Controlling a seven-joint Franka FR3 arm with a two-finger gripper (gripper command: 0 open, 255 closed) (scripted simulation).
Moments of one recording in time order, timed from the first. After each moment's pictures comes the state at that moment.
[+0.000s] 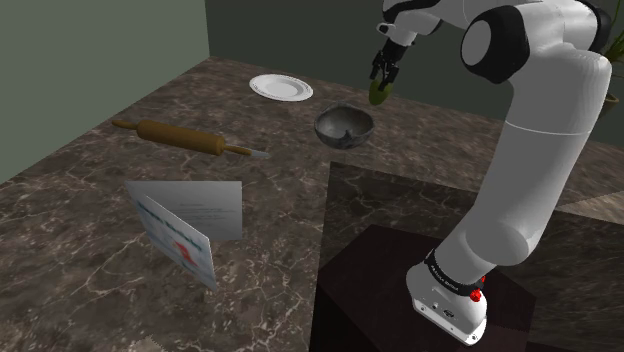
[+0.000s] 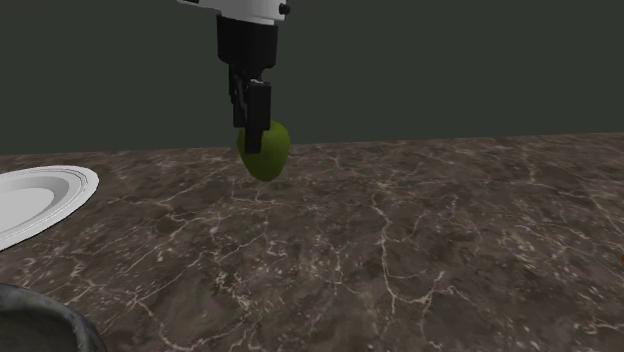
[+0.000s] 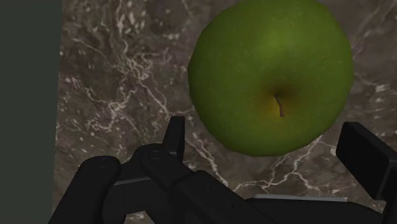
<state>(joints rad) 0.00 0.31 -0.69 -1.60 0.36 1.90 -1.76</state>
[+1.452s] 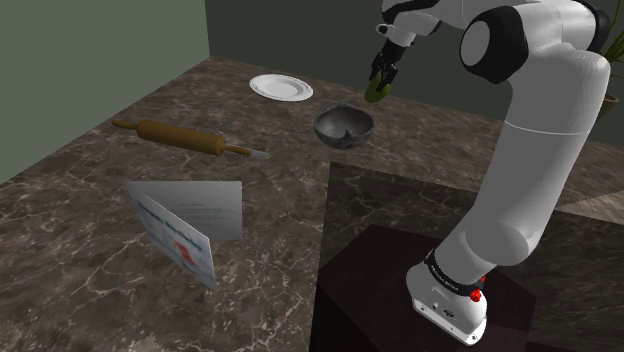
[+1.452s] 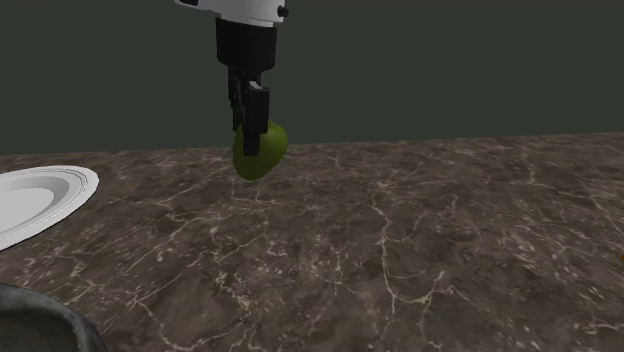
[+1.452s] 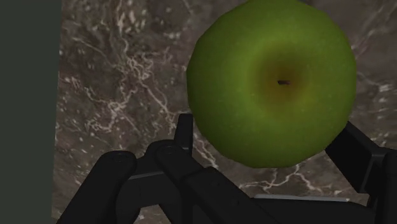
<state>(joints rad) 0.00 0.32 -0.68 -1.60 0.36 1.90 -1.76</state>
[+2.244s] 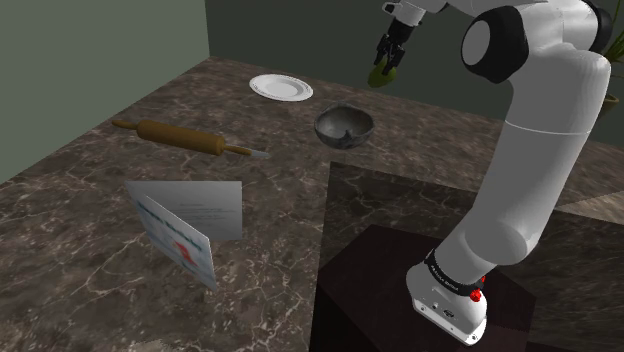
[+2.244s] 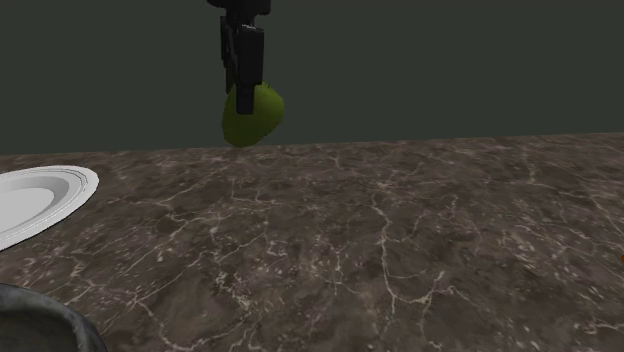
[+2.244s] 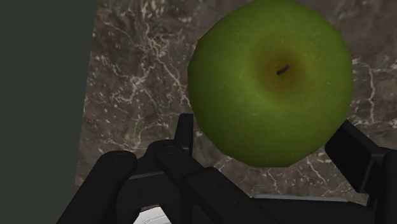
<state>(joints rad) -0.02 0.31 -0.69 -1.44 0.35 1.75 -1.73</state>
